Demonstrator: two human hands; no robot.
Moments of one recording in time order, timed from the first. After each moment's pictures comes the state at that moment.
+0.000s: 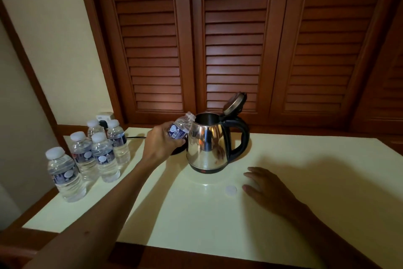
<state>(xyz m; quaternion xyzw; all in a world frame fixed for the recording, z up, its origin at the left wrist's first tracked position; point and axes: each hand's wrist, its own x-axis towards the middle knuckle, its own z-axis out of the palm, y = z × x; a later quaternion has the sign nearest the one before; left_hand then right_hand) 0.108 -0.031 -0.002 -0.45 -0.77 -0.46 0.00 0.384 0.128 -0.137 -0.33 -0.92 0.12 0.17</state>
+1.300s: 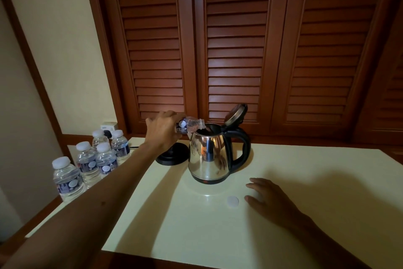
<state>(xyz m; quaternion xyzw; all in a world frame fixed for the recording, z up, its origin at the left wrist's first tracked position) 0.079 -0.001 0.035 -0.54 -0.78 -0.20 0.22 0.386 0.122 -0.131 -0.33 -0.92 0.14 0.18</state>
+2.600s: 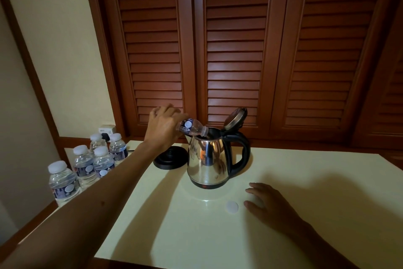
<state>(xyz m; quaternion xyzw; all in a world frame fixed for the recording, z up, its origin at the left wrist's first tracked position) 0.073 0.005 0.046 -0.58 -0.73 -0.17 0.32 0.387 0.122 -0.133 -0.33 -0.91 0.15 0.20</state>
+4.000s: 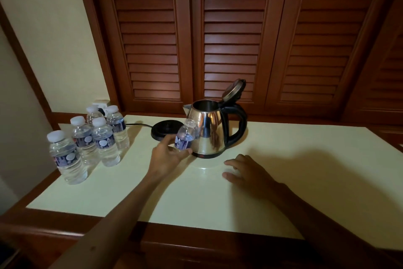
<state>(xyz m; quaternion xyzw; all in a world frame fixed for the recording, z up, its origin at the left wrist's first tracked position) 0.137 -0.058 -0.062 -0.41 -0.75 -0.51 -0.12 0.356 0.074 -0.101 -0.29 -0.94 0.15 0.12</state>
